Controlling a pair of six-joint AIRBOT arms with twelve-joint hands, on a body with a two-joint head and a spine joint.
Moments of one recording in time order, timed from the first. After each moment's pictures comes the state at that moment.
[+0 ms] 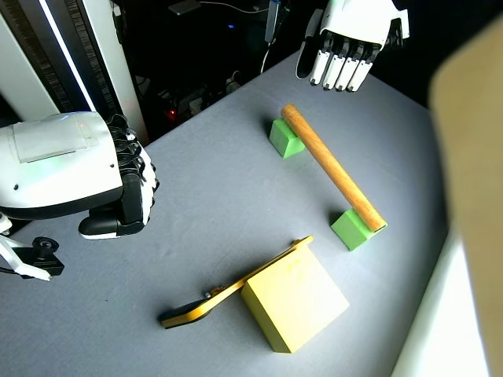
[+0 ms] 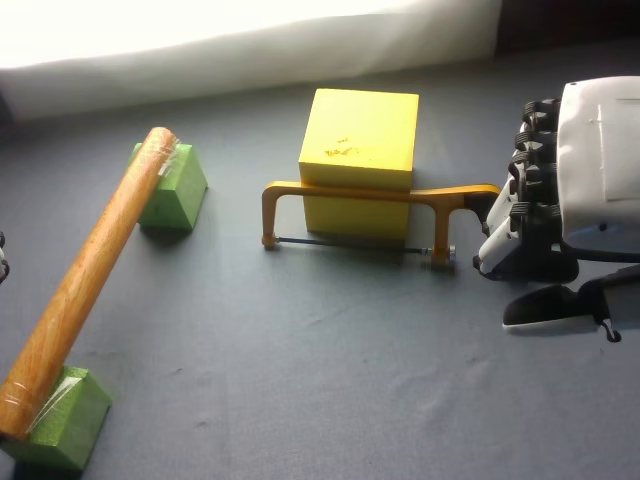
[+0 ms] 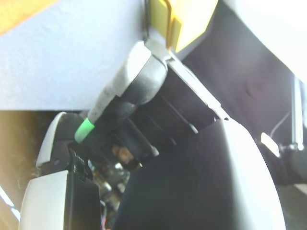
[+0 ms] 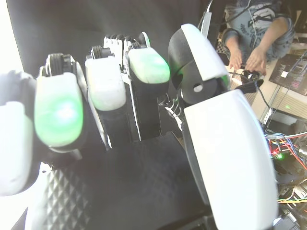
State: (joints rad) left arm 0.60 -0.47 1.11 1.06 -0.95 0.05; right arm -0.32 -0.84 1.04 -1.16 0.83 -0.26
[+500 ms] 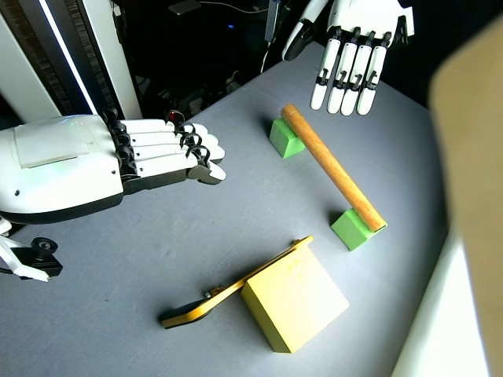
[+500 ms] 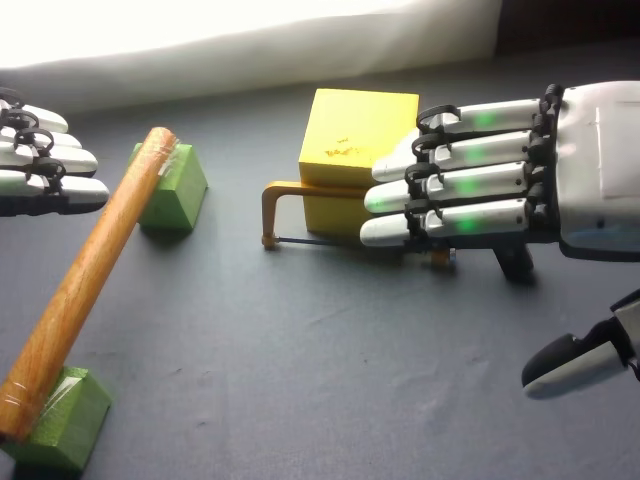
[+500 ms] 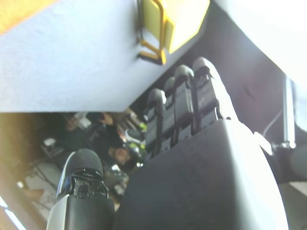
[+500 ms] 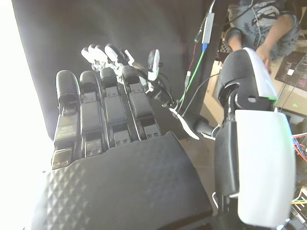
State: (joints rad) left arm 0.59 -0.46 1.12 1.04 -0.95 0.05; right arm -0.32 -0.84 1.03 -1.17 0.80 -0.18
